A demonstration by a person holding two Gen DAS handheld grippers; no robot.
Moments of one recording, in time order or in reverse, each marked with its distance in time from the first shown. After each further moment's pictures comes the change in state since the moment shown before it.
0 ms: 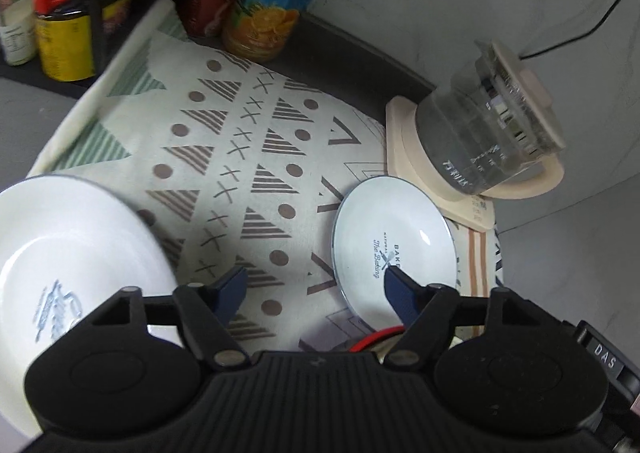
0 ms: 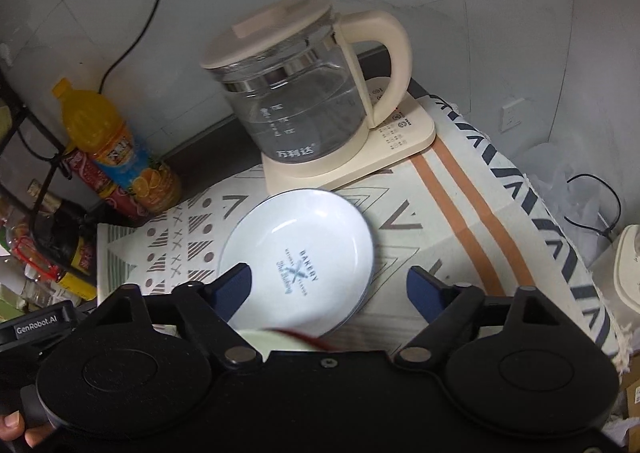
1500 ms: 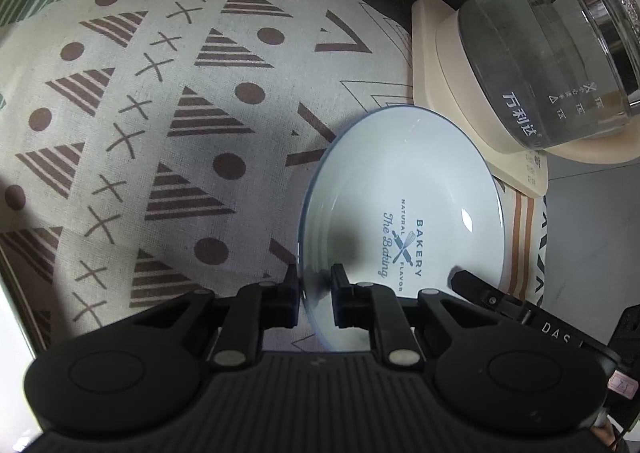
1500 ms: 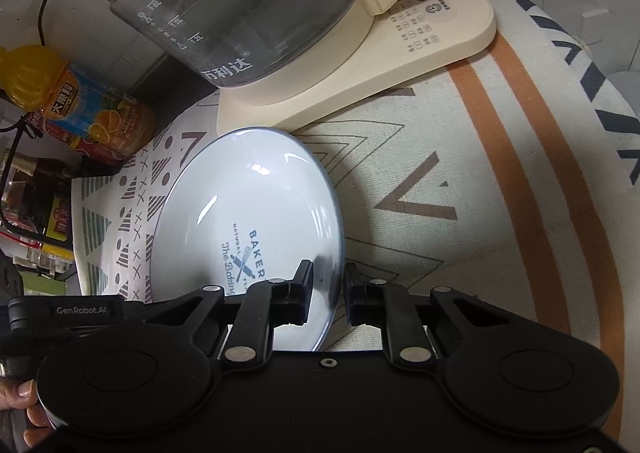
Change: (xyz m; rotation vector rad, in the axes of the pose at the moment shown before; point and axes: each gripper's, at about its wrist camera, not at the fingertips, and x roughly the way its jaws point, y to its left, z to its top) left arm 0.127 -0.029 0.011 -0.040 0.256 0.065; right arm 0.140 -0.050 0.021 -0.013 0.323 0.202
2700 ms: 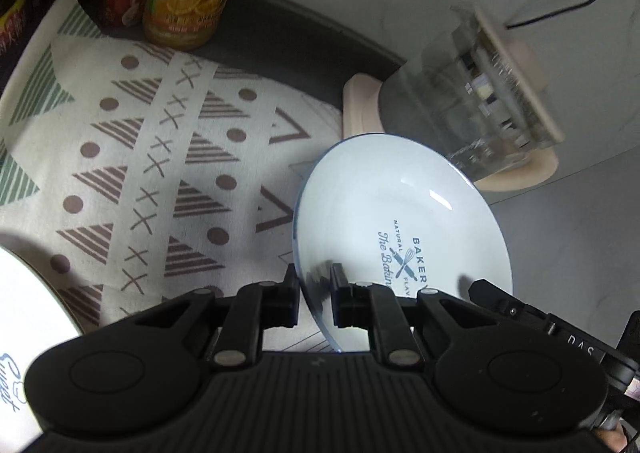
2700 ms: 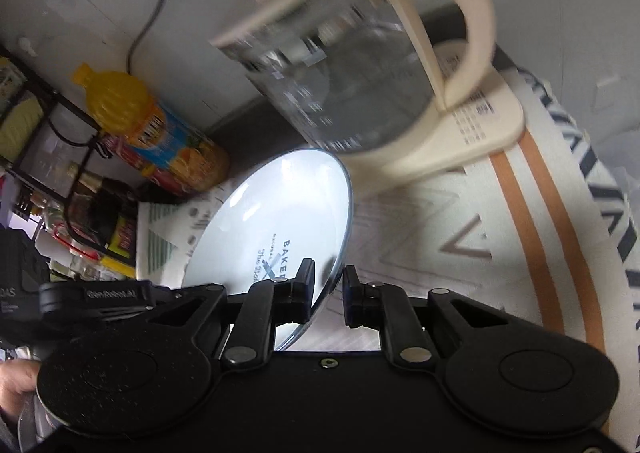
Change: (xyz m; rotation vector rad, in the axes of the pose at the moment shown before) left arm -0.085 0.000 0.002 0.100 -0.162 -0.133; right arm -0.081 0.056 -0.003 -0.092 -0.184 0.050
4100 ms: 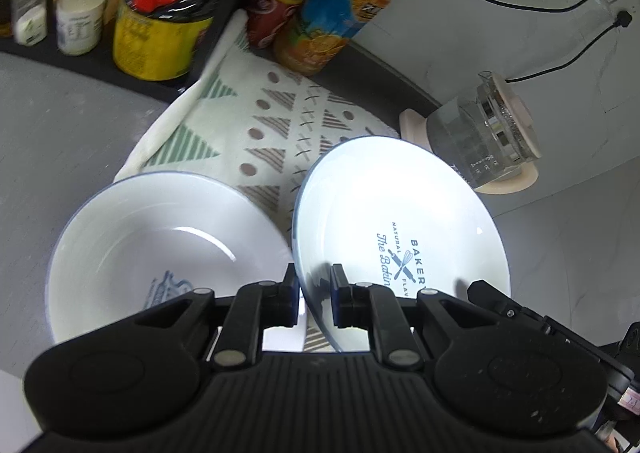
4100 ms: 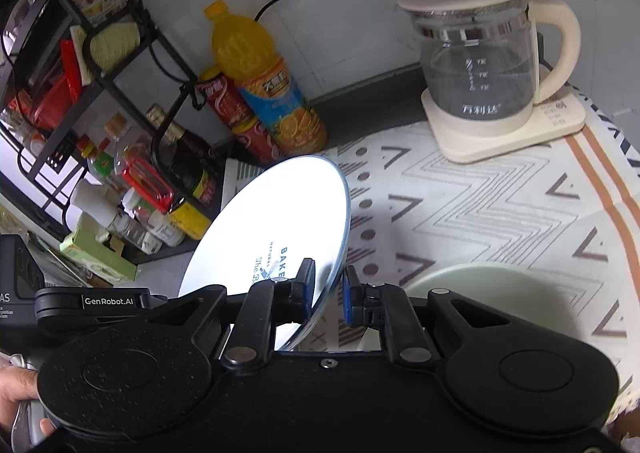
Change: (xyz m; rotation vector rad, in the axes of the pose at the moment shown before) left arm -0.131 0.124 -0.055 -0.058 -0.073 -0.038; right arm -0.021 0.150 -0.101 -0.074 -0.071 -0.029
